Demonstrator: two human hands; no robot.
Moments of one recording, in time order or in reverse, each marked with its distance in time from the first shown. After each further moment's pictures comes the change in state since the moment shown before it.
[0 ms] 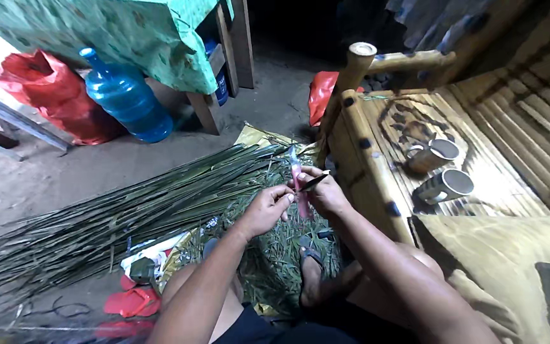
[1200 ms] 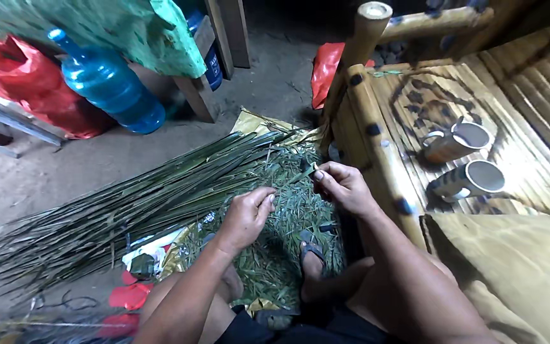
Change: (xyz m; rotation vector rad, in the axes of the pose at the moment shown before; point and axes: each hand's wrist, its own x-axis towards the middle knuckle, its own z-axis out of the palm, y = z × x) left_hand -0.002 -0.020 0.000 0.437 0.253 0.186; right_hand 0.007 0.005 -0.070 -0.396 -0.132 -0.395
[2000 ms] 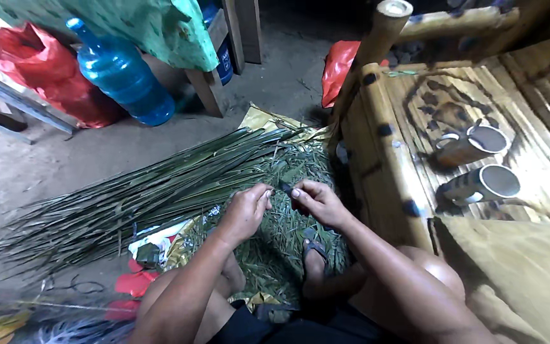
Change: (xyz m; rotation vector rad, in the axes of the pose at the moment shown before) left_hand -0.009 -0.016 -0.008 0.066 -0.072 -0.106; right_hand -0.006 0.015 0.059 0.124 -0.227 0.087
